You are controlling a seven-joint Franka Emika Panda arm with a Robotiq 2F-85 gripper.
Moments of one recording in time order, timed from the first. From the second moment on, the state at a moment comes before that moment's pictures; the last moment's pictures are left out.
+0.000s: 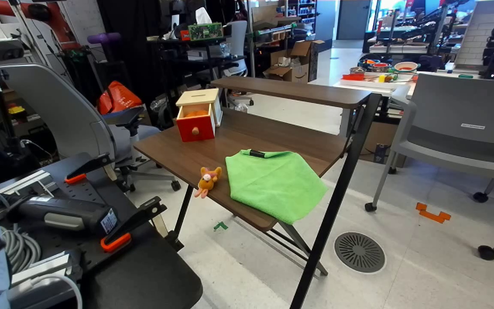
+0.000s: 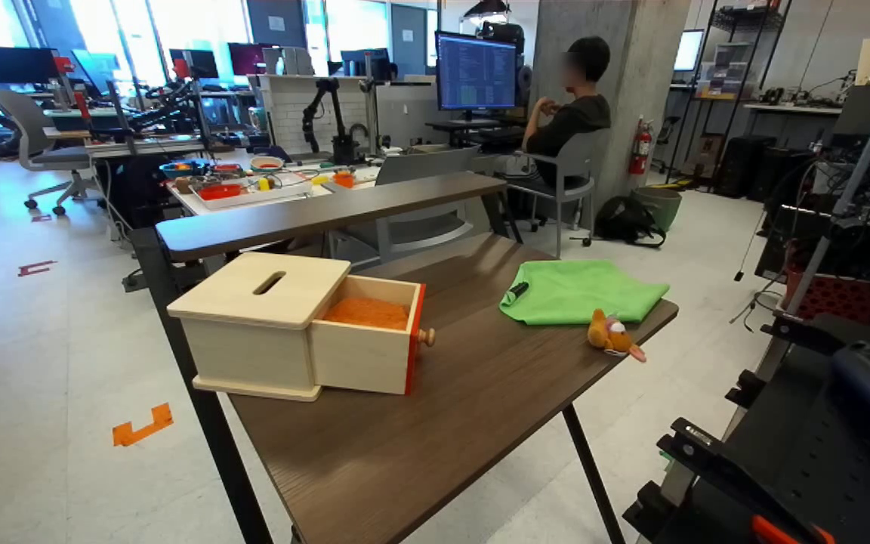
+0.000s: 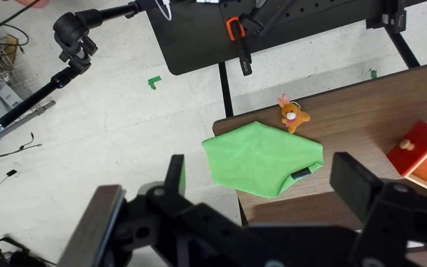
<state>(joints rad) -0.19 -0.87 -0.02 -2.59 -0.18 1.86 0.09</state>
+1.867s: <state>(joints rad) -0.07 0.58 0.00 -2.24 0.14 2.81 0.33</state>
